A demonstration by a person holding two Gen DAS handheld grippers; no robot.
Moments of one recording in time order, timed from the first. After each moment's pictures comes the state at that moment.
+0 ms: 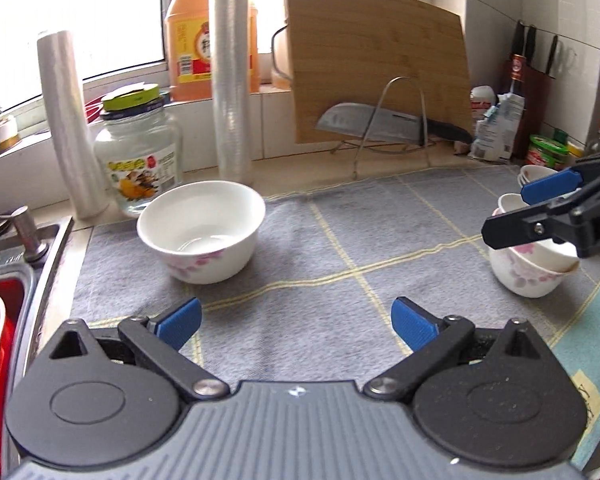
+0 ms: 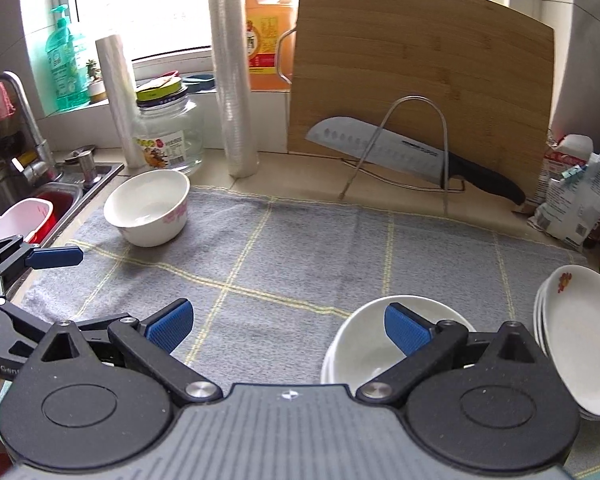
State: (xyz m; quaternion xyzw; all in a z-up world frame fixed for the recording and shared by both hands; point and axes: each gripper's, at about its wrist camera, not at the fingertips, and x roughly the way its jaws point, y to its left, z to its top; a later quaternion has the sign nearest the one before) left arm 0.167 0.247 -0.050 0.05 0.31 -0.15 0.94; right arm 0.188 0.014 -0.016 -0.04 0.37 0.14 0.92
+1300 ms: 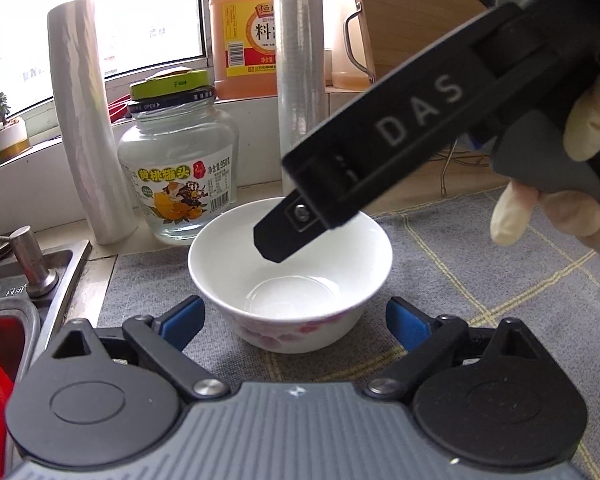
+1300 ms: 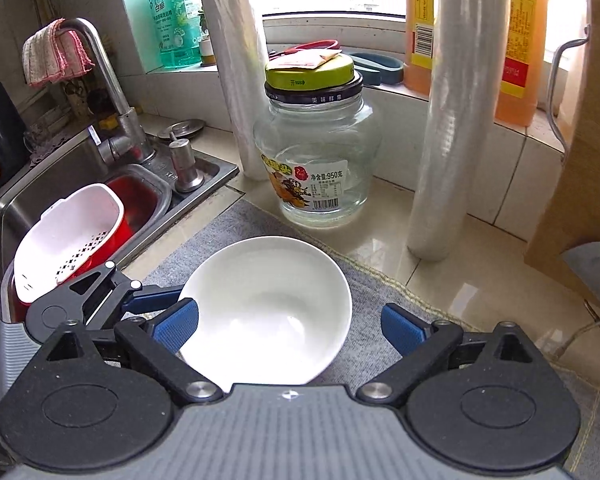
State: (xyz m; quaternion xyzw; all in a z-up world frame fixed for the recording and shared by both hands) left arm 0.248 0.277 -0.085 0.06 0.28 -0.11 0.95; right arm 0.361 0.157 -0.043 -0.08 0.41 0.34 0.85
